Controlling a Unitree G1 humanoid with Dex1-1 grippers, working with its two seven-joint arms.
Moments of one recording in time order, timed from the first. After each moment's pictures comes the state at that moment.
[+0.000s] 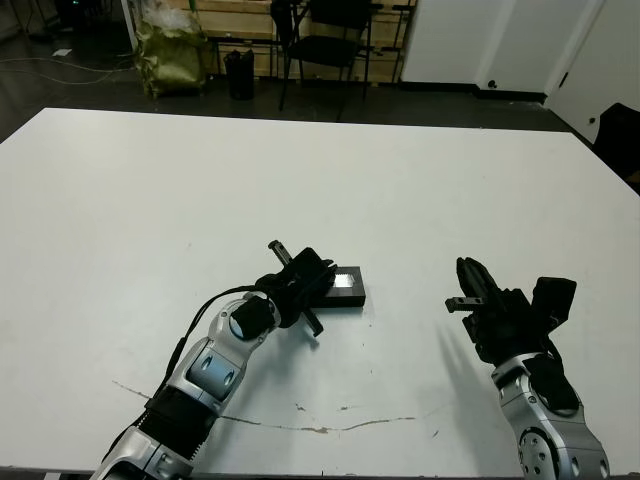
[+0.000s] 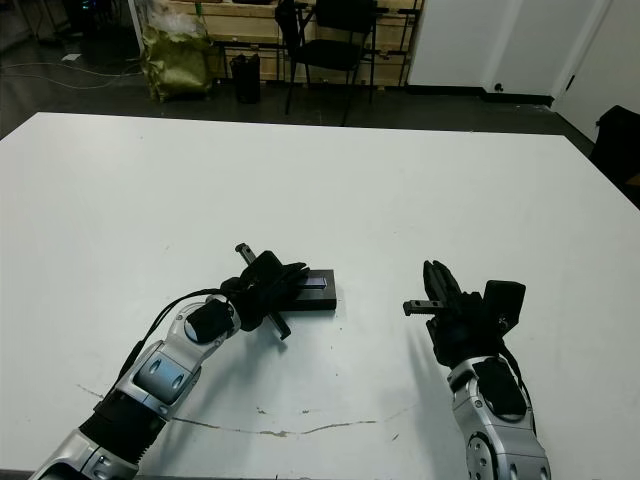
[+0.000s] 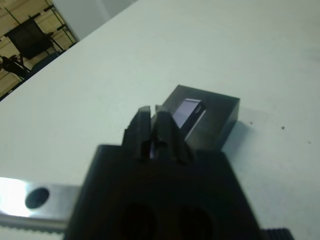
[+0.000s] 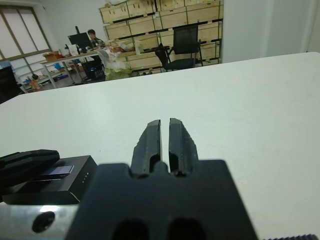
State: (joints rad) left arm -0.32 0.17 -0.38 0.20 0.19 0.21 -0.43; right arm 0.14 -0.16 -0.11 -0.27 0.31 0.26 0.16
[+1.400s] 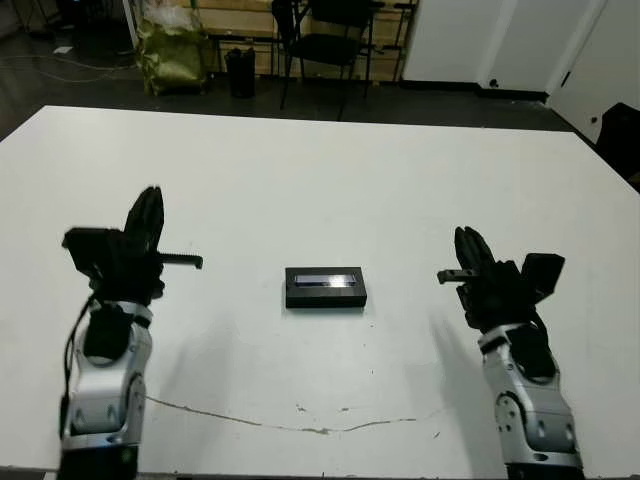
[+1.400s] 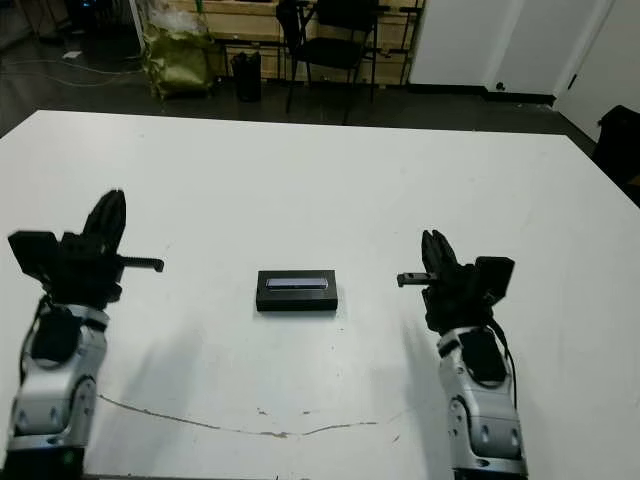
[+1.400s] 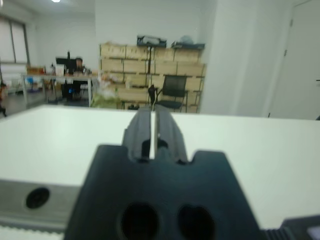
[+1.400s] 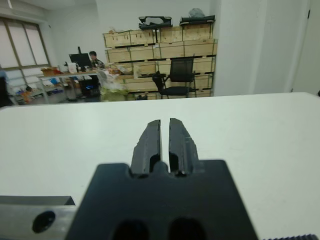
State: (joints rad) left arm -0.02 0.13 0.17 -0.06 -0.11 -0.13 -0.09; right arm -0.03 -0.12 -0.08 -0.03 0.15 0.00 0.12
